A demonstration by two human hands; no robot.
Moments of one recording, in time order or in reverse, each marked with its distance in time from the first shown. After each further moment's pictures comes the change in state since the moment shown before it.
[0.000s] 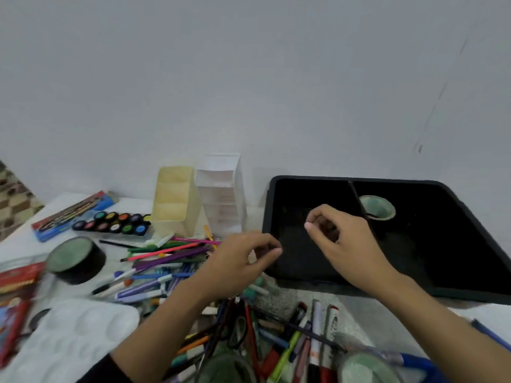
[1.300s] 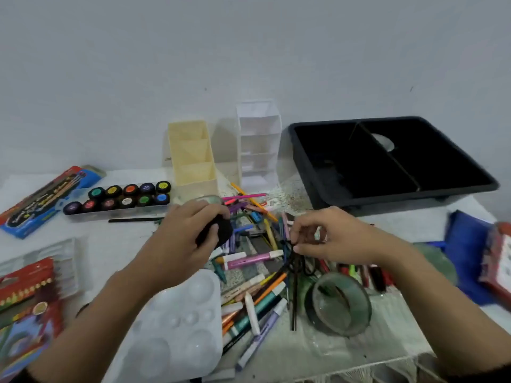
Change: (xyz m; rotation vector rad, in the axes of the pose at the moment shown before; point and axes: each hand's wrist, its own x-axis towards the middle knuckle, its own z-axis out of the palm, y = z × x) left_hand -0.139 -0.137 -0.132 0.147 -0.004 0.140; right_hand -0.035 -0.124 0.125 -0.162 -0.525 0.212
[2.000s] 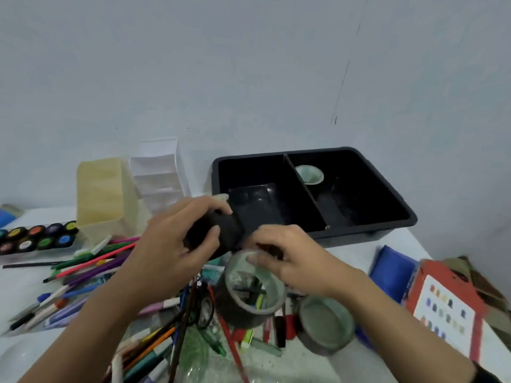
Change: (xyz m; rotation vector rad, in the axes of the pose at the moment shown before) left_hand 0.124 0.171 0.055 -0.192 0.156 0.067; right_hand -0.058 0.106 -0.074 0.097 0.241 -0.297
